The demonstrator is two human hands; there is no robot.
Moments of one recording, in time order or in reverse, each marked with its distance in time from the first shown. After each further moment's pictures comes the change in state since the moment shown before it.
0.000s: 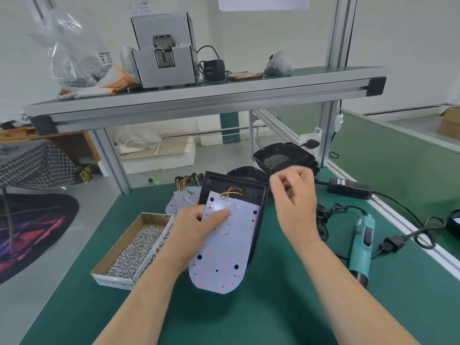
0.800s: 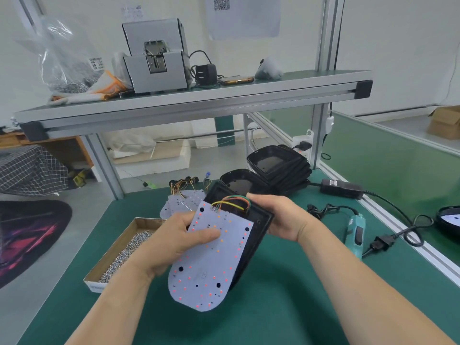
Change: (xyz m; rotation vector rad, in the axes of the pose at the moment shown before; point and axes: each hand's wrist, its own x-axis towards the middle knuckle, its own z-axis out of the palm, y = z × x) left_hand -0.011 0.020 -0.026 0.106 -0.350 -0.134; right_hand 0.018 0.008 -0.005 0.617 -0.896 0.923
